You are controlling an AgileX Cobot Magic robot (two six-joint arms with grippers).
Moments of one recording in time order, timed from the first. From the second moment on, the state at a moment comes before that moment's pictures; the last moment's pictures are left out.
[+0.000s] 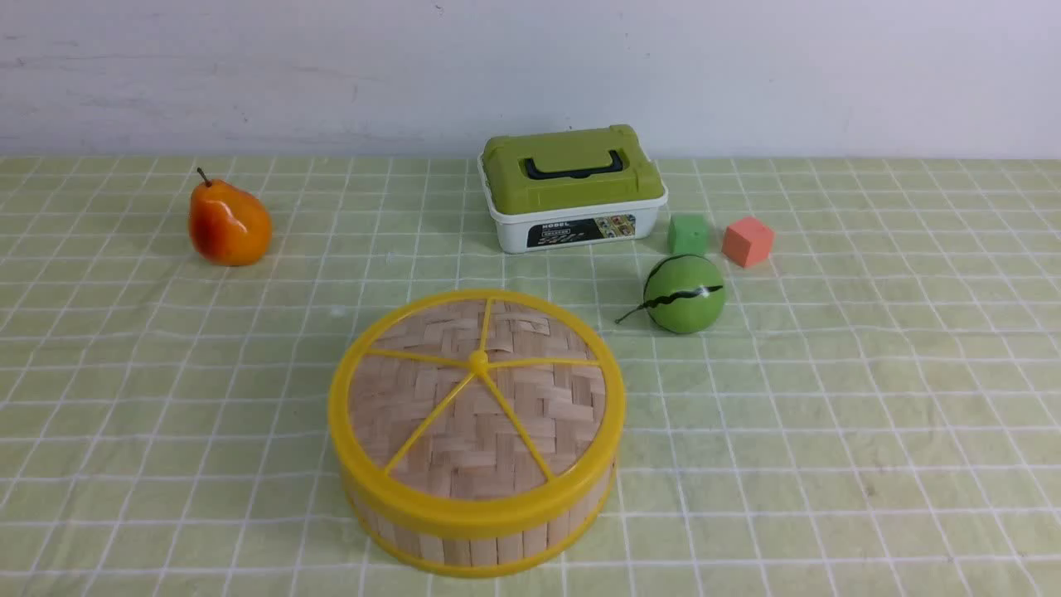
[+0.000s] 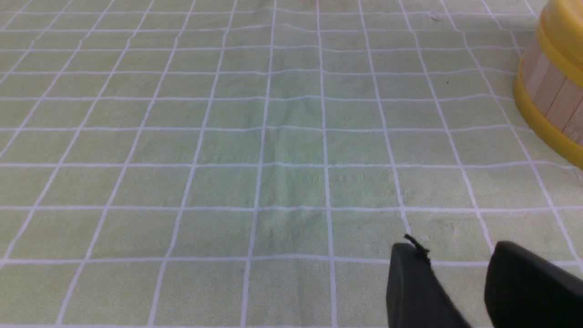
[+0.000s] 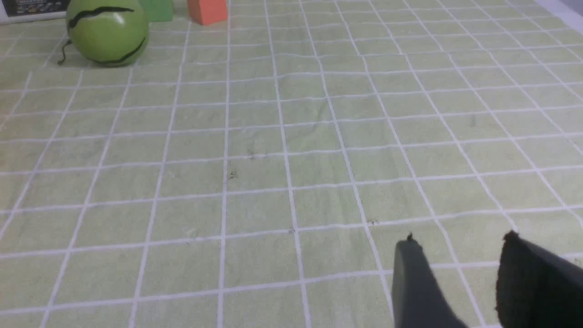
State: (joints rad) right arm -0.06 -0.01 0.02 -0.08 0.38 0.16; left arm -0.01 -0.01 0.03 0.12 0.40 -0.16
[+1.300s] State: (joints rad) right arm -0.06 -0.01 0.02 -0.07 0.38 0.18; left arm -0.01 -0.01 0.03 0.12 0.40 -0.16
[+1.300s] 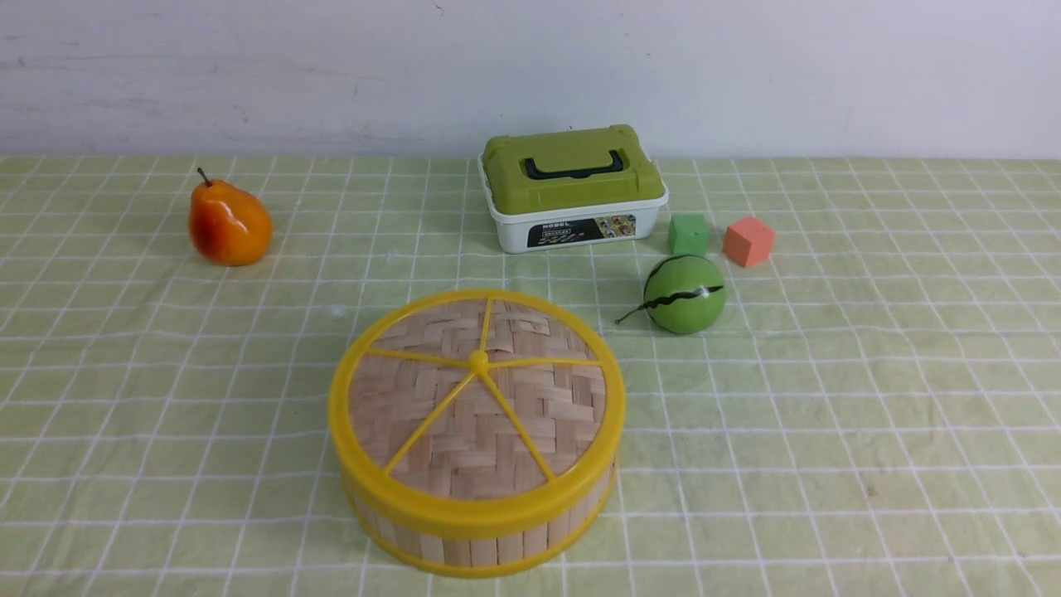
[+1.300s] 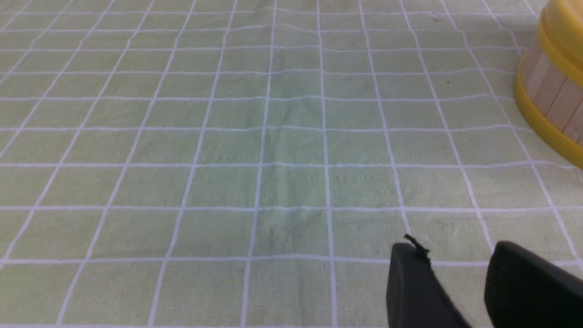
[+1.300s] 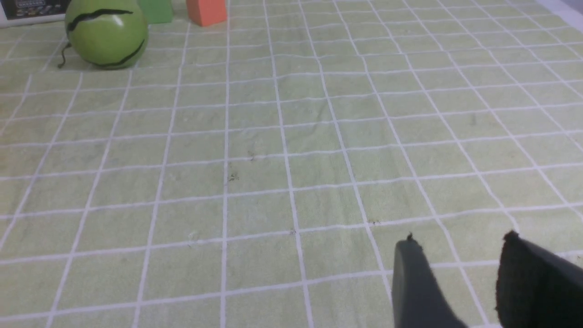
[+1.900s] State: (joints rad) right arm -0.06 -0.01 0.03 0.58 0.39 0.77; left arm -0.01 -0.01 0.03 0.12 0.40 -0.16
